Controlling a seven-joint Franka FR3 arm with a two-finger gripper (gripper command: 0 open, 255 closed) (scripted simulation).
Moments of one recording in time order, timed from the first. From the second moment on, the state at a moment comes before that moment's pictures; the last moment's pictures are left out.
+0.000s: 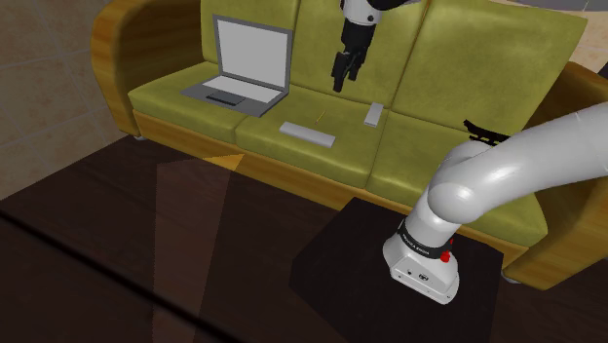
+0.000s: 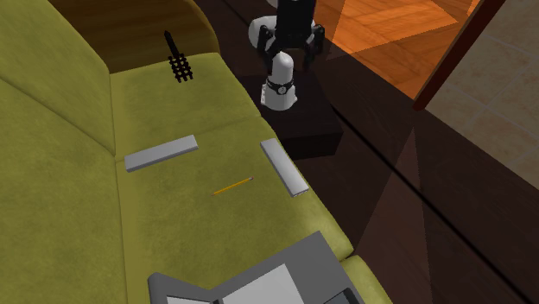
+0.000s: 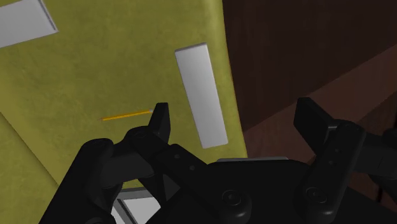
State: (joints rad) arm 0.01 -0.64 -0.10 -2.36 -0.13 1.79 -0.16
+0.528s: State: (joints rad) arm 0.01 -0.43 -0.12 -2.42 -0.15 2.06 -0.17
